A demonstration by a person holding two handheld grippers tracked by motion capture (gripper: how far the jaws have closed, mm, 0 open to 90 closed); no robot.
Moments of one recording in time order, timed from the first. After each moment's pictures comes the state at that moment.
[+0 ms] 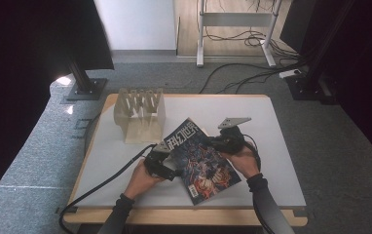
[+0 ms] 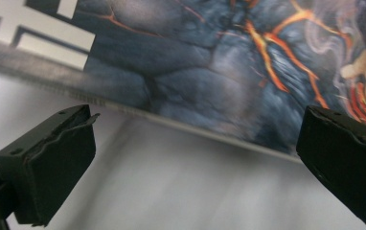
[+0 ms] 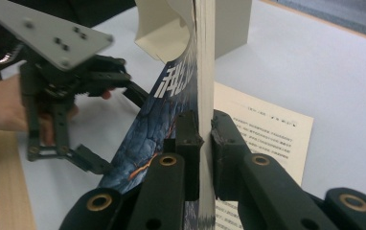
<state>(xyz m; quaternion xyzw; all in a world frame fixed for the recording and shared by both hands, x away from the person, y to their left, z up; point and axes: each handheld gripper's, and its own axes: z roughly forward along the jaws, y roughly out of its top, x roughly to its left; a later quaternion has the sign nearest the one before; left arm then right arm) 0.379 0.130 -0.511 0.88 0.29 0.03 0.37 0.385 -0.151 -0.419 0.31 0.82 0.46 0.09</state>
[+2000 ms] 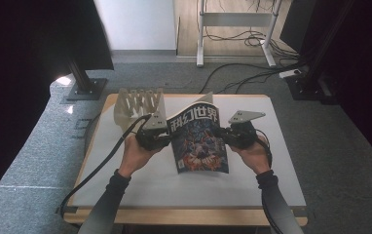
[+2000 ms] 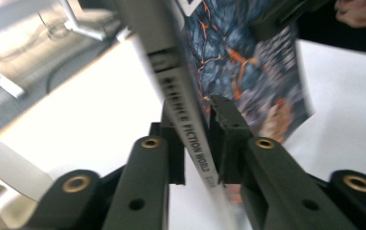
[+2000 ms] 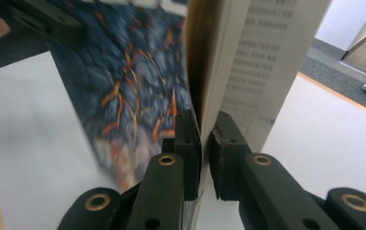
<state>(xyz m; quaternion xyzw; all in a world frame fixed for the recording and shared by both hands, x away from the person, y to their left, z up) 0.367 0.130 -0.364 0.85 0.20 0.18 0.45 0.377 -0.173 -0.383 0.30 0.81 0.47 0.17</state>
